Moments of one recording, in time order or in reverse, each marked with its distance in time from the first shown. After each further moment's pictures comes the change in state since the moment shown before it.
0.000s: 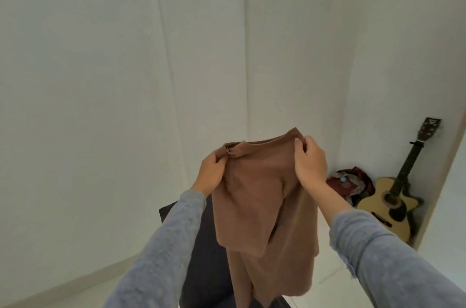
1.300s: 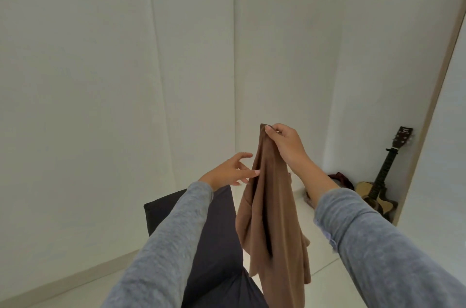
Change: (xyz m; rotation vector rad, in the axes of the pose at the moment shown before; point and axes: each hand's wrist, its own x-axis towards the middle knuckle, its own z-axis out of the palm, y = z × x) left_hand -0.046 0.060 0.054 0.113 -0.528 -0.079; right_hand 0.005 -0.036 -0.058 0.344 -0.349 -0.091
